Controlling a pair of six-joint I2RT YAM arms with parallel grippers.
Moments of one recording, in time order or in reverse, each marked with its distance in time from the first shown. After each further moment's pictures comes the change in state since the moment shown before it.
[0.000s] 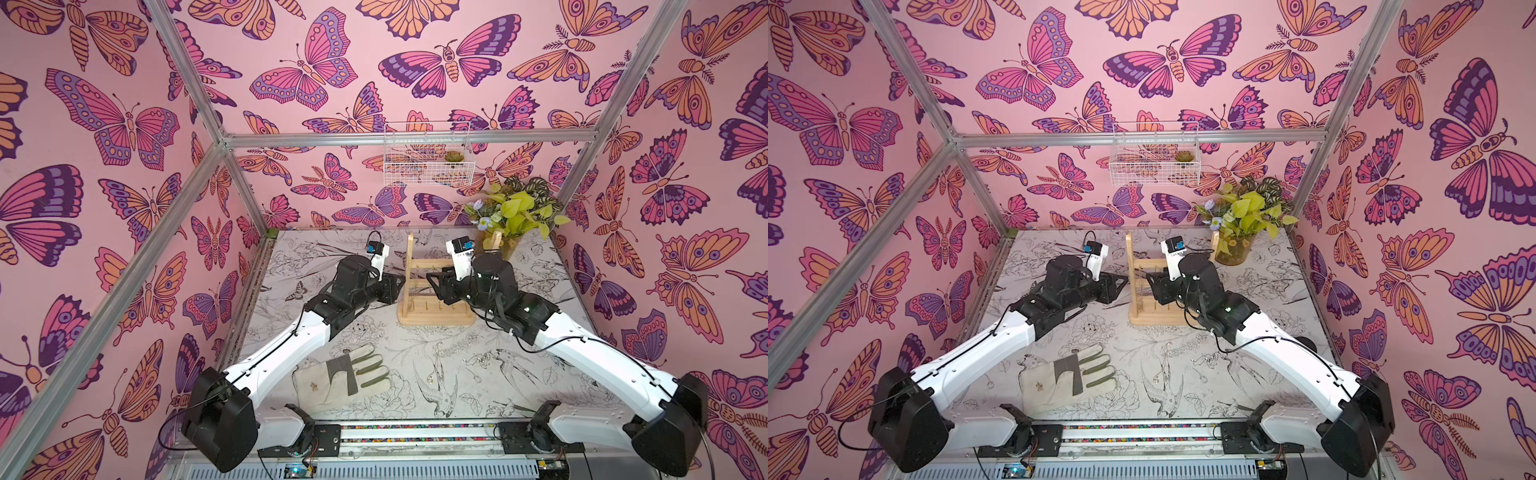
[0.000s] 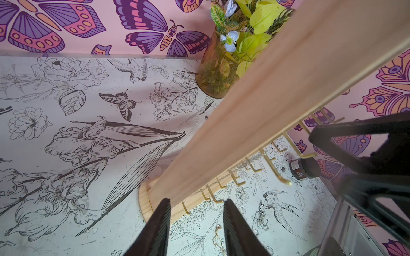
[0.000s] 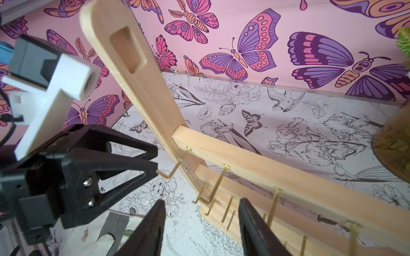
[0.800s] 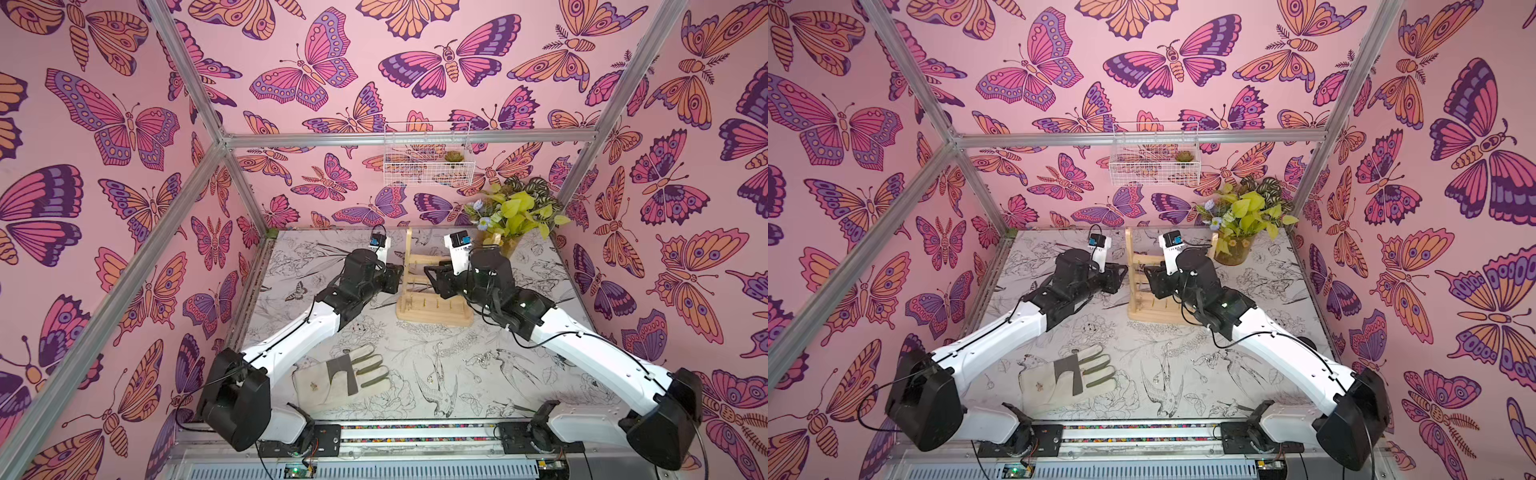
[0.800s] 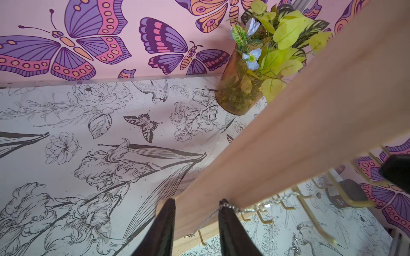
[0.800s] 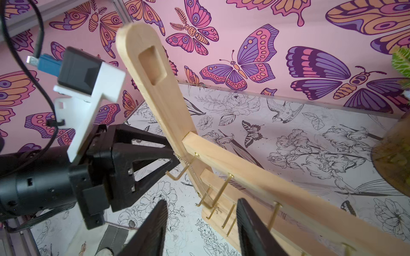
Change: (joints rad) left arm 0.002 0.106 0.049 0.094 -0.092 0.055; right arm 0.001 0.039 0.037 0.044 0.024 -0.003
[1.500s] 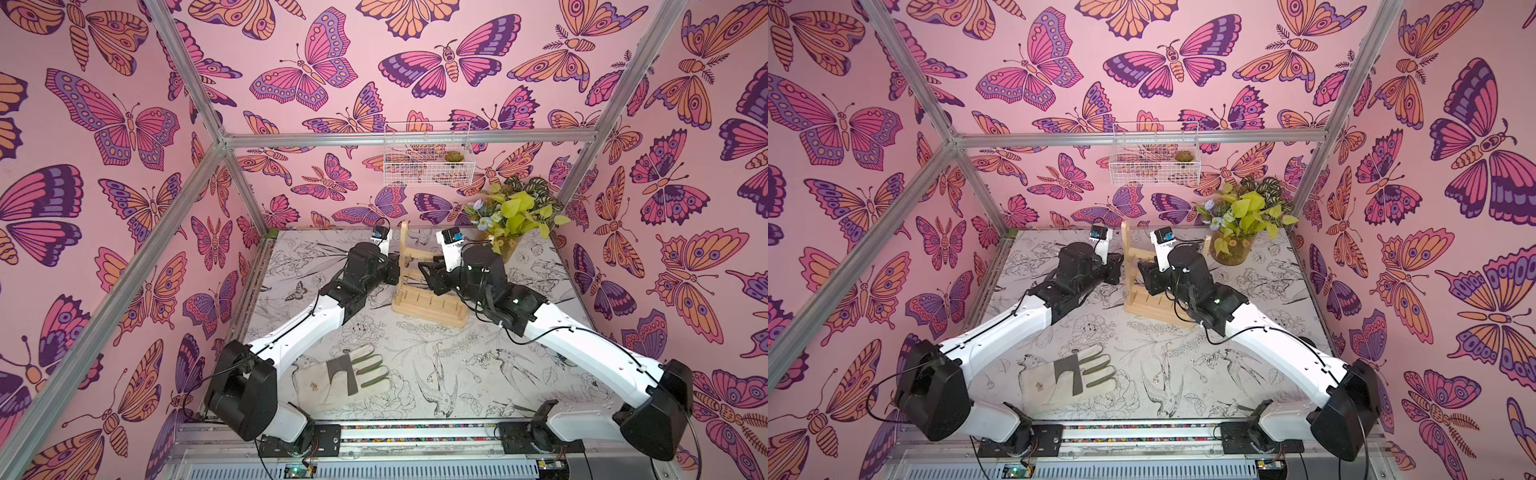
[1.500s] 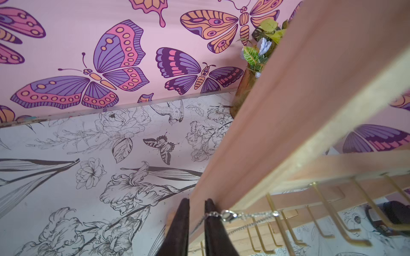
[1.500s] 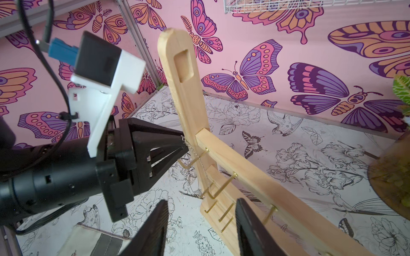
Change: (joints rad) left arm 0.000 0.063 0.061 0.050 -0.106 0.090; right arm 0.035 0.049 0.052 0.013 0.043 -0.050
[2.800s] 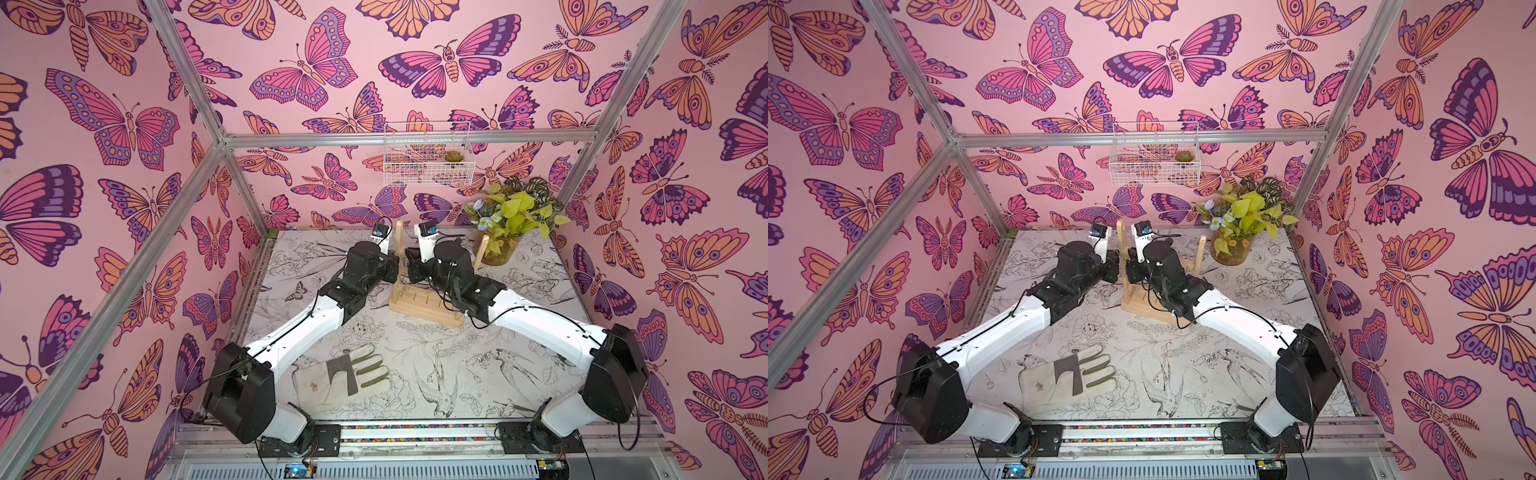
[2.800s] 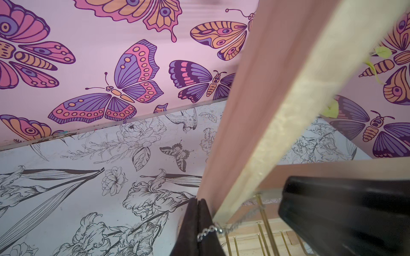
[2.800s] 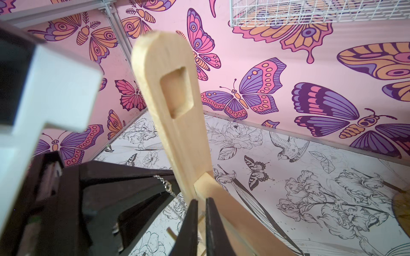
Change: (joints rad) left arm -0.006 -0.010 0.016 -0.005 -0.092 0.083; right arm 0.034 0.249 0.099 0.229 0.101 -0.033
